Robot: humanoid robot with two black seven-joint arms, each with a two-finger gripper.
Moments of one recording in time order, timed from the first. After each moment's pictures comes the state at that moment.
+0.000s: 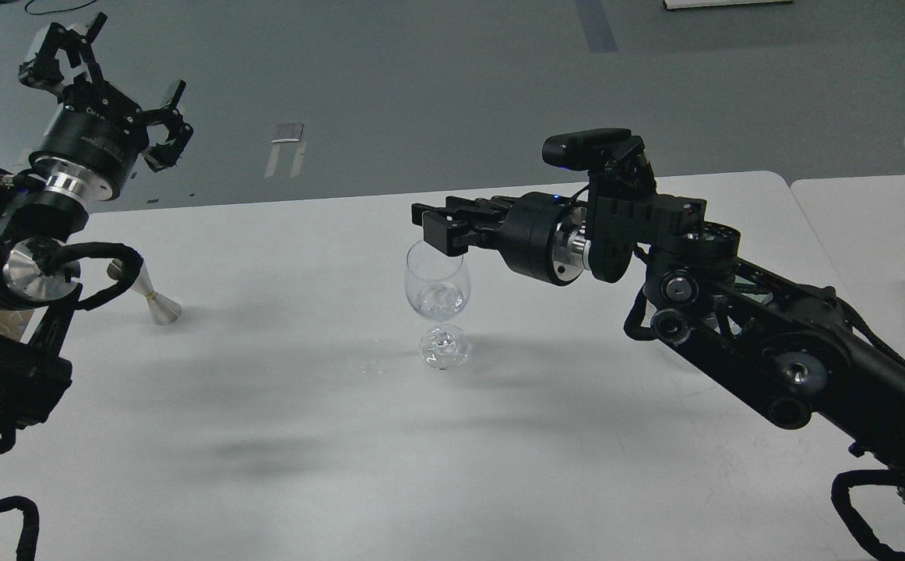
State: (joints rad) left arm -0.59 0.44 -1.30 -1.04 0.33 -0.22 -0.08; right arm 0.74 -0.15 0.80 1.49 -1.80 0.46 -0.22
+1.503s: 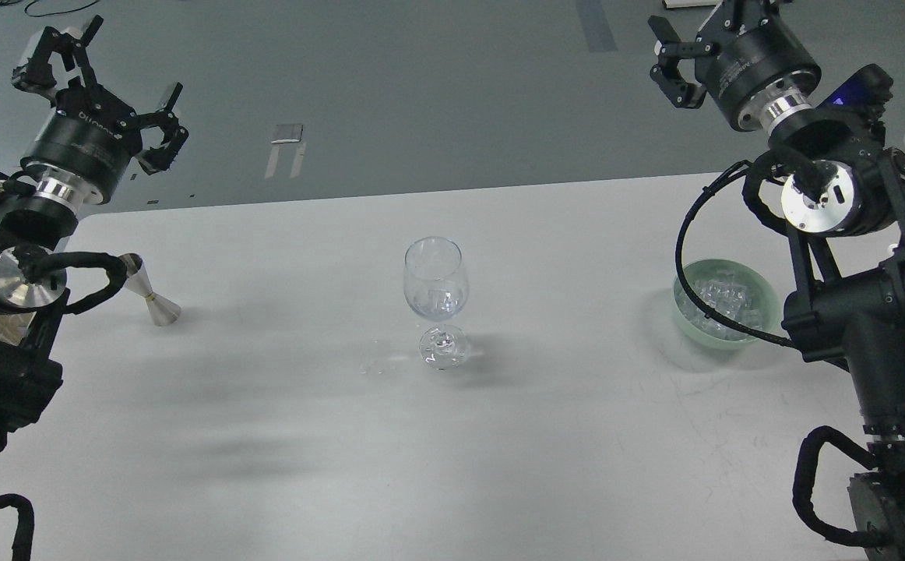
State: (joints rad) left arm -0.59 0.44 -1.31 -0.95 0.33 -0.34 -0.09; right arm 0.65 -0.01 1.60 1.22 -0.76 0.08 -0.21
